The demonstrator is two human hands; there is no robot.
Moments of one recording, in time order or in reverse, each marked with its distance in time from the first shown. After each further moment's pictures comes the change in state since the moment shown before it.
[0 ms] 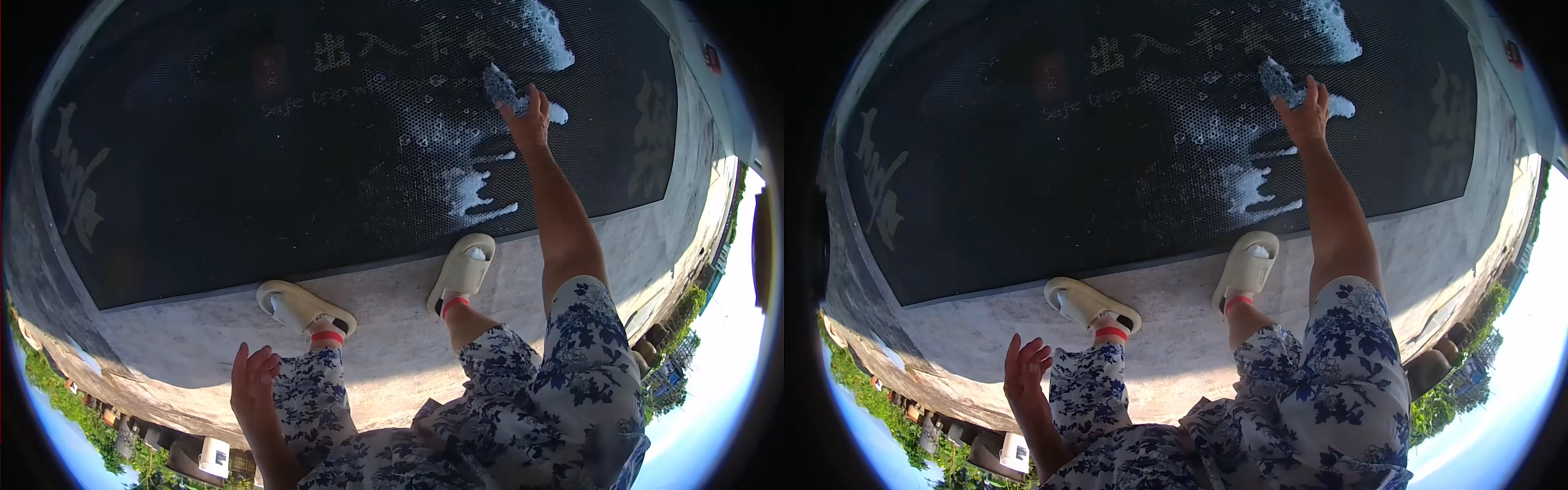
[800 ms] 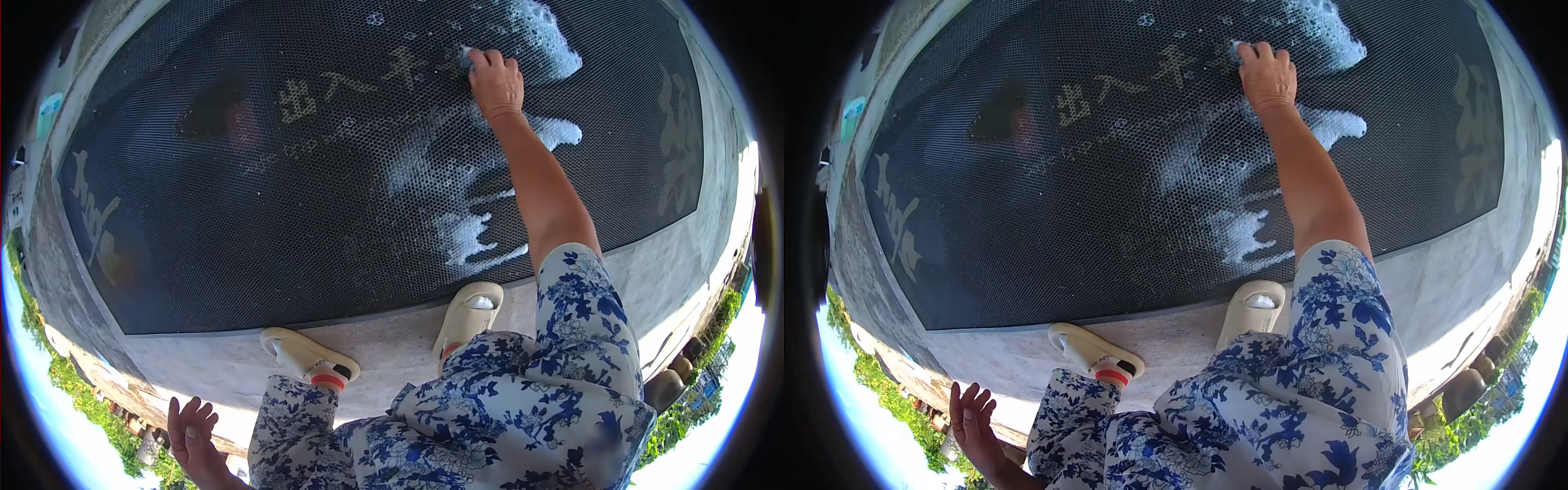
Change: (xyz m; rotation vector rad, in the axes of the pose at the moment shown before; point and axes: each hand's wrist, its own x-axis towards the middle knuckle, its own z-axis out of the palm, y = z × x) left_hand 0.005 0.055 -0.002 0.089 0.193 0.296; right_hand 0.119 -0.040 0.053 -0.278 0.430 -0.543
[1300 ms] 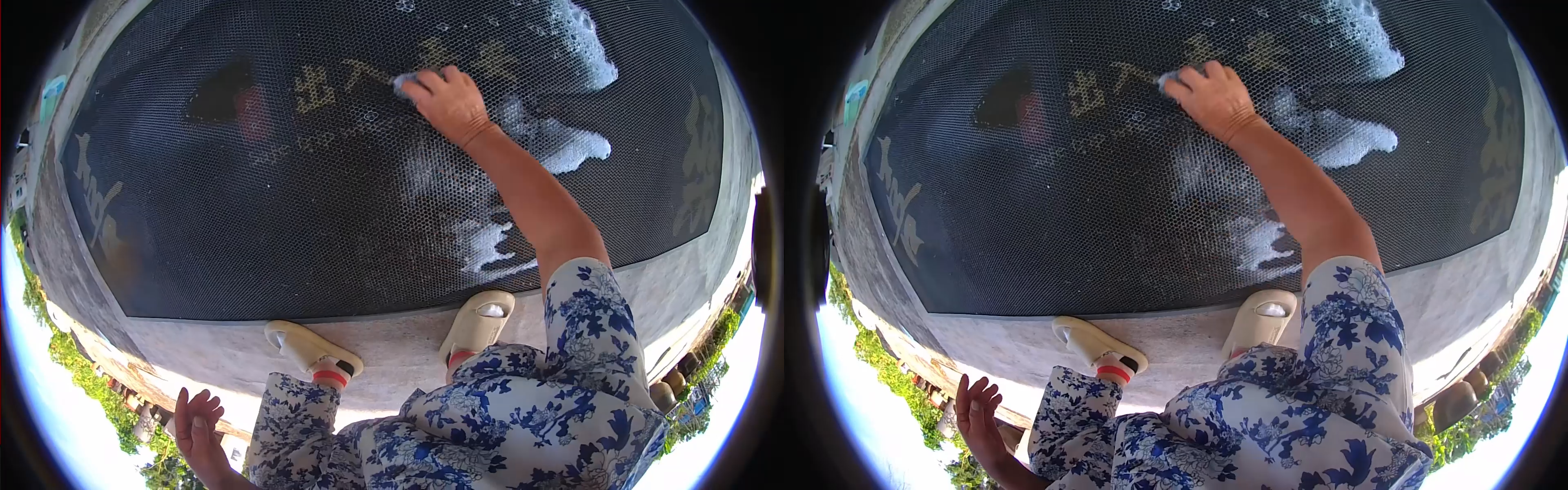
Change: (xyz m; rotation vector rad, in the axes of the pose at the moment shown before) left_hand 0.018 -0.009 0.005 0.007 -0.050 -0.132; right_hand -0.011 -0.097 0.005 0.235 0.018 -0.544
